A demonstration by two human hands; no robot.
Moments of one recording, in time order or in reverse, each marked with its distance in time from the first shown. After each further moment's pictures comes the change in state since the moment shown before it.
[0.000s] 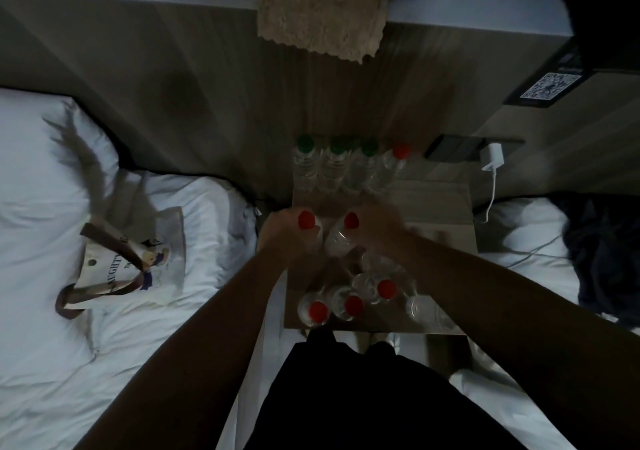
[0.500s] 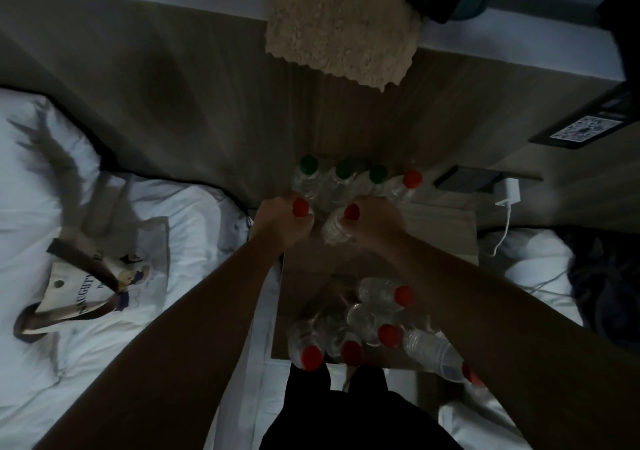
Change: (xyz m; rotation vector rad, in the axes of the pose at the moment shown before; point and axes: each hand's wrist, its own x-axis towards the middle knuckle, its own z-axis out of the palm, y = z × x) left_hand 0.072 0.003 -0.019 -0.106 -0.035 -0.098; right_hand 0.066 -0.004 -0.019 0.079 0.119 0.088
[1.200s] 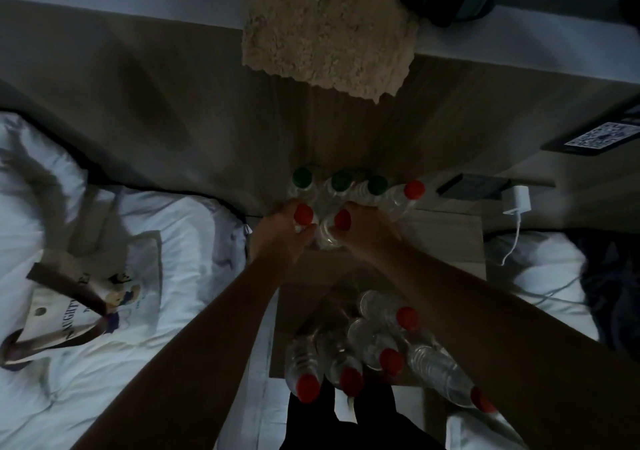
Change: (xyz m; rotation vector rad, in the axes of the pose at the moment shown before) left_hand 0.017 -0.002 0.026 0.098 0.131 0.073; right_hand 0.024 0.000 0.011 0.065 -0.013 -0.056
